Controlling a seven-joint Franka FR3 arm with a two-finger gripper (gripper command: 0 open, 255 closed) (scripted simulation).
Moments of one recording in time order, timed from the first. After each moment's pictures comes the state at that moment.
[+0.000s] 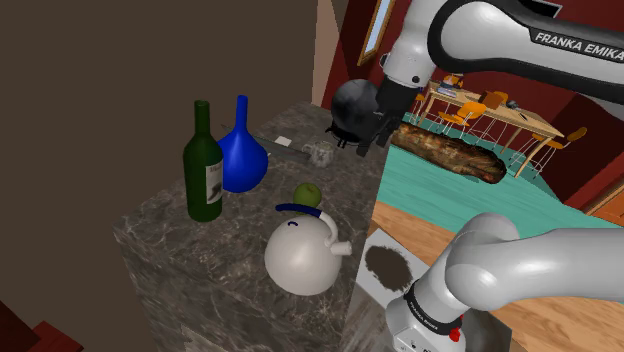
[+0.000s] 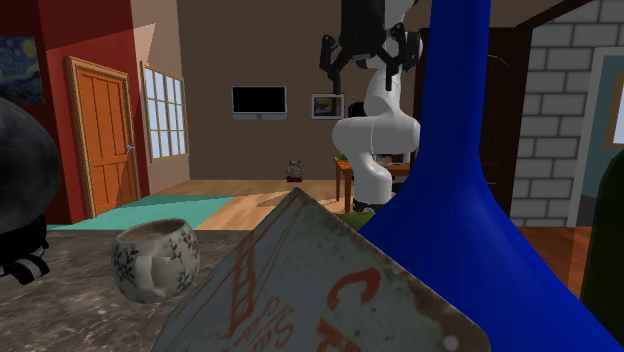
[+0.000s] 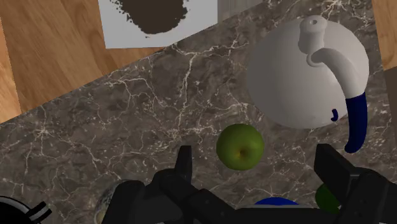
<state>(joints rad) 0.00 -0.80 0.04 -2.41 0.05 1.63 0.02</state>
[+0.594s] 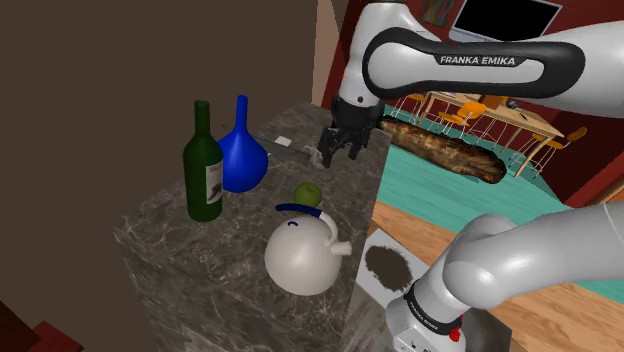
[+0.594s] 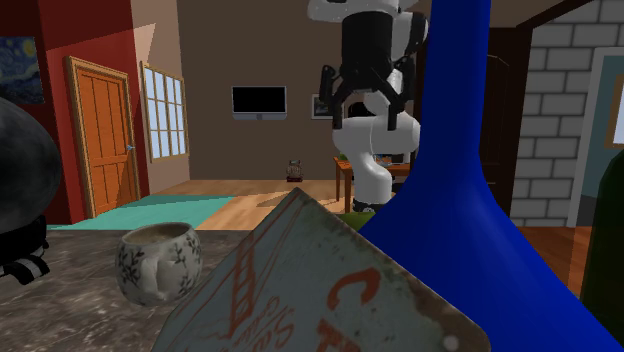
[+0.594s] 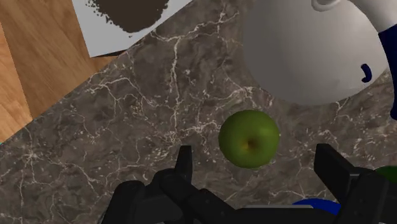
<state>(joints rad) -0.05 -0.56 0.13 -2.41 0.06 1.81 0.22</state>
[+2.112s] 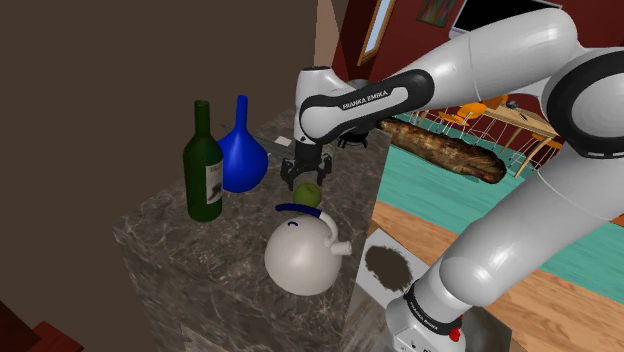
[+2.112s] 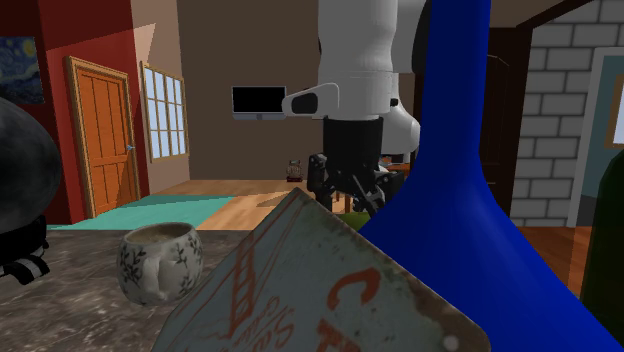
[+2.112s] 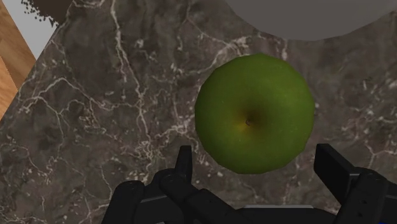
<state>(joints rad) -0.12 -0.10 0.22 -2.35 -0.02 2.10 0.55</state>
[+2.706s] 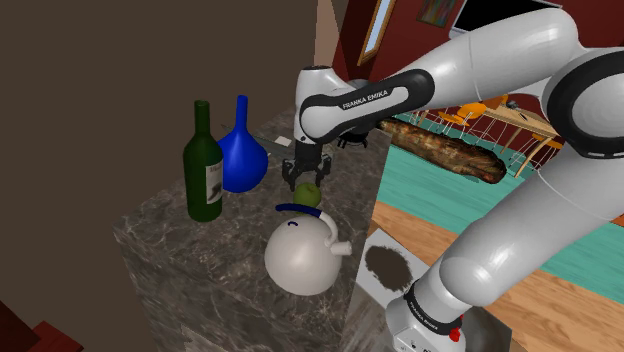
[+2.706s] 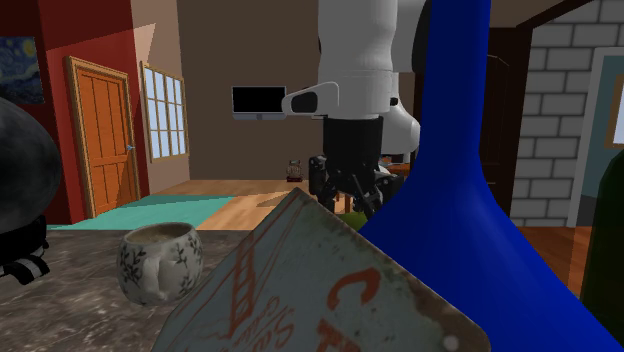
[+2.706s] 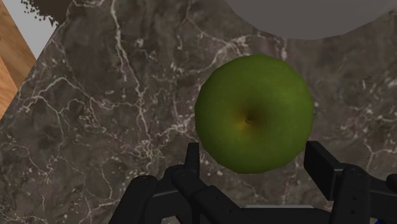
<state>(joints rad) -0.12 -0.10 0.22 -2.35 -0.02 2.10 0.55</state>
